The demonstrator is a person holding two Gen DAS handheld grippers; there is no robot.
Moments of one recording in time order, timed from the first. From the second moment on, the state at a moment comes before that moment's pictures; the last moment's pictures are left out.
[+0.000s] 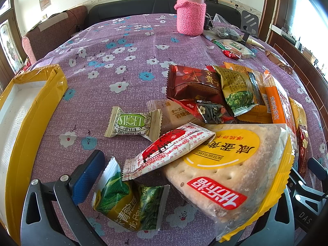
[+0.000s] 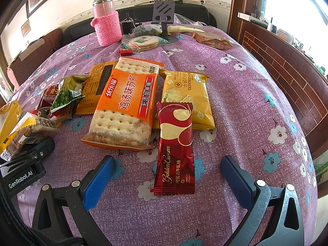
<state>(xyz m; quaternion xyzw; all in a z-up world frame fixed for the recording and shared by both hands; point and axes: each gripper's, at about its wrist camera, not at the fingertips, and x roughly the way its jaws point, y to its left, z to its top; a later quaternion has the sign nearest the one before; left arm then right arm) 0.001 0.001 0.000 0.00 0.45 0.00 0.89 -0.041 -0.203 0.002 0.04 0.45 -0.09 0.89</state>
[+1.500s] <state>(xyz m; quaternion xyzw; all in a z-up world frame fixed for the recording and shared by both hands) 0.001 0.001 0.000 0.00 0.45 0.00 0.89 -0.038 -0.202 0.001 0.05 0.45 -0.09 0.89</state>
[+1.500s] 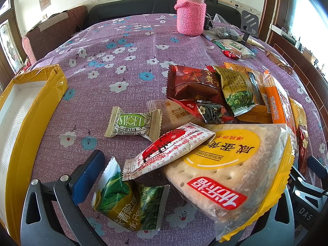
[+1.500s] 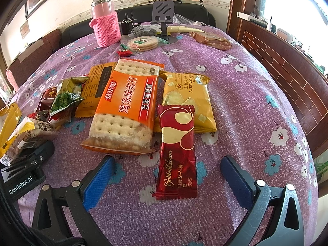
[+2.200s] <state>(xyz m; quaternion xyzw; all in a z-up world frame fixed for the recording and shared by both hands) 0.002 0.001 -0.001 0.00 0.45 0.00 0.89 -0.038 -0.202 0.001 0.05 0.45 -0.09 0.89</state>
